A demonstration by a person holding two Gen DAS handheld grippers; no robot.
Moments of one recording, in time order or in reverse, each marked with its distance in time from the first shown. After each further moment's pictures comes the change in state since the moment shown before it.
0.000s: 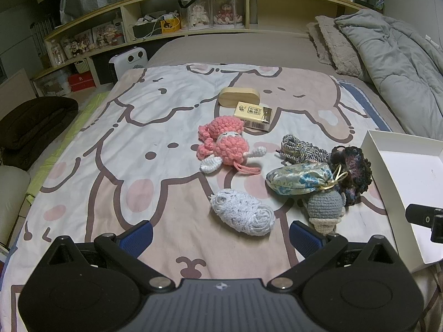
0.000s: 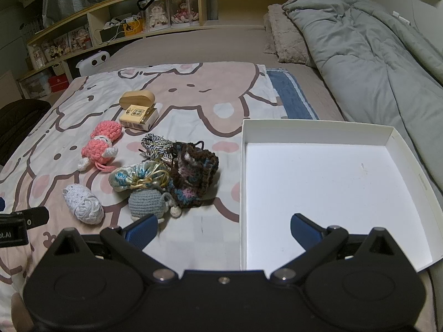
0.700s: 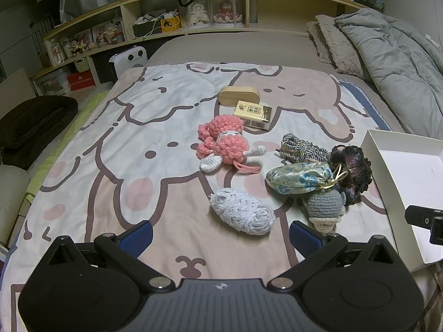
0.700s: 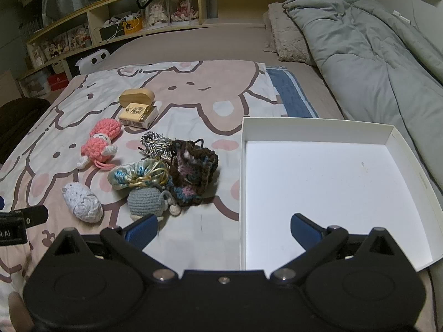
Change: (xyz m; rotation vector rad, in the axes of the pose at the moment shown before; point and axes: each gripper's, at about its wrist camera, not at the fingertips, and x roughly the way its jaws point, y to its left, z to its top) left arm 0.000 0.000 -0.002 0.000 0.002 -0.001; right arm 0.004 0.000 -0.001 0.002 0.006 -0.003
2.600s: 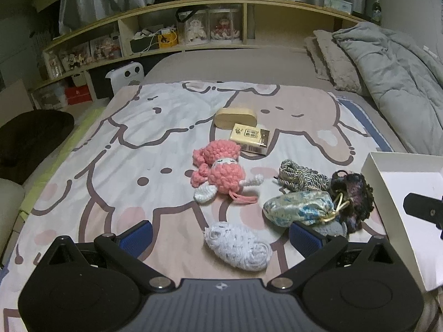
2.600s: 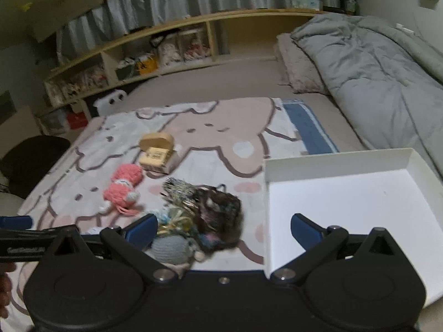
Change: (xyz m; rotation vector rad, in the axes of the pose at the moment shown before) left arm 0.013 -0.002 0.022 -0.009 -0.064 -0.016; right arm -0.001 0.002 0.018 0.052 -0.178 0.119
